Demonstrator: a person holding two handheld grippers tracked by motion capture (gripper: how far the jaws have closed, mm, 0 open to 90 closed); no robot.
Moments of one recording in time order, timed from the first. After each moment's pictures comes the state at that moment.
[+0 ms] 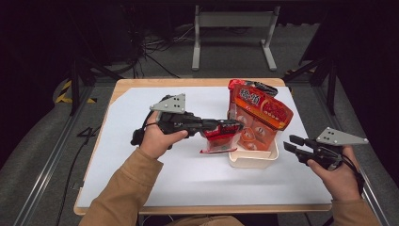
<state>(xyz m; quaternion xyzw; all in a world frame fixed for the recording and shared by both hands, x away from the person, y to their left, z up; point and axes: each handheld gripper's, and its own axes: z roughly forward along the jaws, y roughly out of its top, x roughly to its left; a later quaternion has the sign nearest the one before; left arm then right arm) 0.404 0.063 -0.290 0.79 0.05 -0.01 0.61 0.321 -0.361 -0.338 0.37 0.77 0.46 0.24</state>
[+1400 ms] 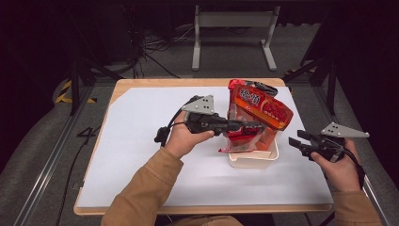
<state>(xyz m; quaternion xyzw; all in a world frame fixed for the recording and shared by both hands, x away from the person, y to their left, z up) 0.414 0.000 -0.303 0.79 0.03 -0.01 0.61 0.347 -0.389 -0.359 0.41 0.75 0.45 0.23</state>
